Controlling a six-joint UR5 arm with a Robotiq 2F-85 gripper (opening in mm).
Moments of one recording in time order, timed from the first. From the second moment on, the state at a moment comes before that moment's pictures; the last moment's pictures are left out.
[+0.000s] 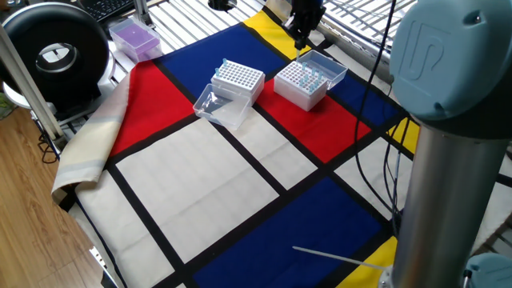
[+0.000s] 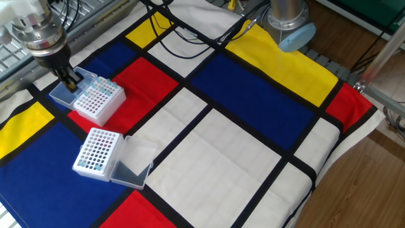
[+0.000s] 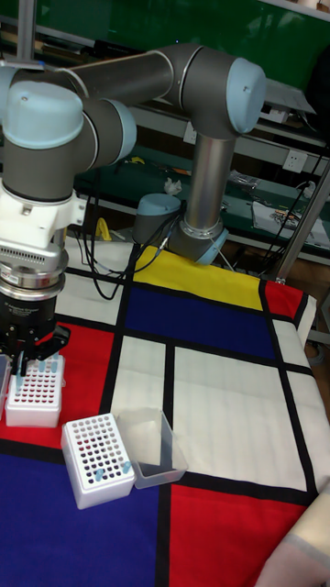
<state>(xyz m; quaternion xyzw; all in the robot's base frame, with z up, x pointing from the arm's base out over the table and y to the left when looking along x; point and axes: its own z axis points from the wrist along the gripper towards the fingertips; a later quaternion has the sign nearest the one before) 0.635 -0.192 0.110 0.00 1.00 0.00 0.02</state>
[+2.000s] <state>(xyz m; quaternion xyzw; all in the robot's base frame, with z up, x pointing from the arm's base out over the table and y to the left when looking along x) 0.679 -0.134 0.101 -0.05 1.00 0.01 0.05</state>
